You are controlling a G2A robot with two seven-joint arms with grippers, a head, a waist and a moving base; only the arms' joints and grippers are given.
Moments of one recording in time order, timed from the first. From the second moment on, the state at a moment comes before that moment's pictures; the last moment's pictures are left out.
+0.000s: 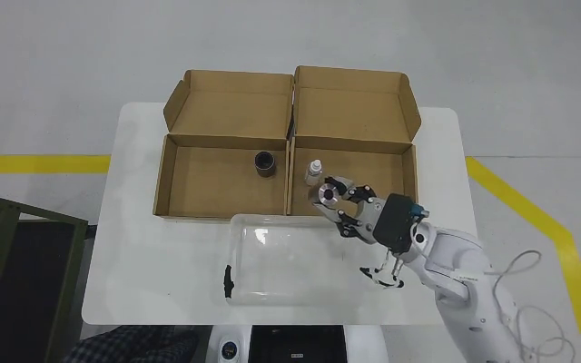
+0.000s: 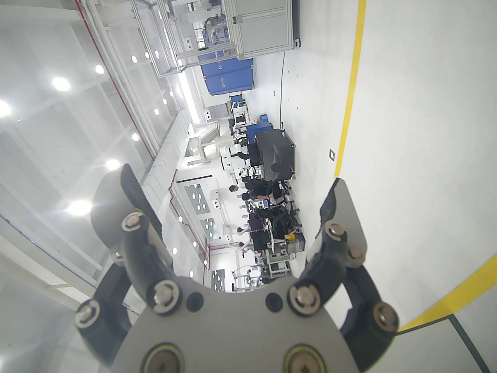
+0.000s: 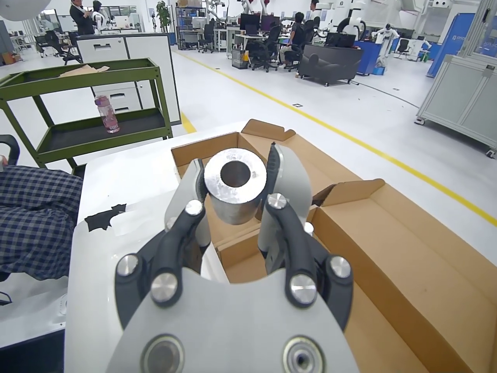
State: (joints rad) left arm -0.01 -0.37 -0.75 -1.25 2.03 -0.40 0.22; right arm -1.41 -1.15 1.31 -2.03 -1.17 -0.70 0.02
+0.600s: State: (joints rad) left arm -0.01 -0.37 -0.75 -1.25 2.03 -0.40 0.22; right arm -1.25 -1.17 1.13 -1.93 -1.27 -0.68 0.13
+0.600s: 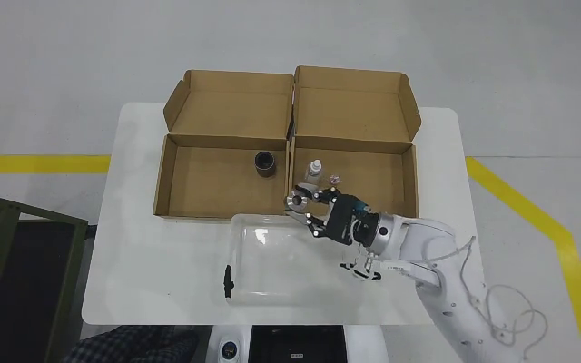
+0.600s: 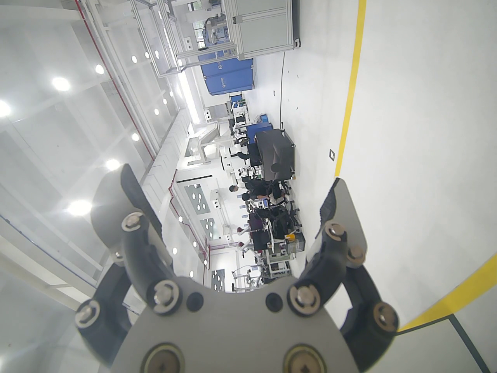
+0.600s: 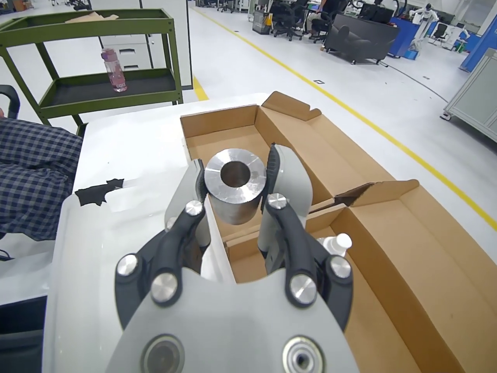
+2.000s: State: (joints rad) left arm -0.01 -0.37 -0.75 -1.25 2.03 -0.40 0.22; right arm -0.83 -1.30 0.75 -1.45 -1.30 -0.54 0.28
